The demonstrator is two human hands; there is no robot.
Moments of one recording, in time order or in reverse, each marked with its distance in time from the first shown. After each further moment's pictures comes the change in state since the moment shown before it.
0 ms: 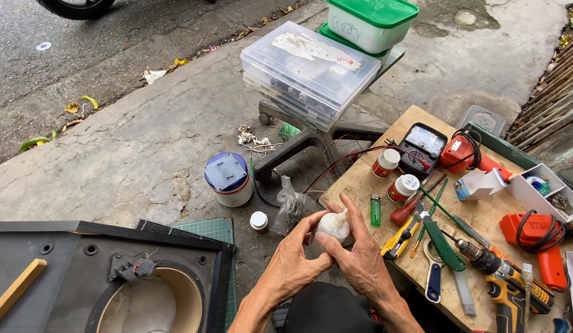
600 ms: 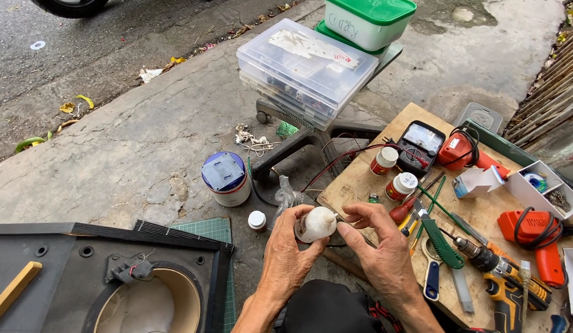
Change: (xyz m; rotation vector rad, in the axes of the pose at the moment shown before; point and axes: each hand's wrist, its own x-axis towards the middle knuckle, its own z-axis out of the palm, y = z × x) left_hand 0.014 -0.034 0.013 0.151 0.349 0.254; right_hand -0.009 -0.010 -0.030 -0.104 0.168 -0.206
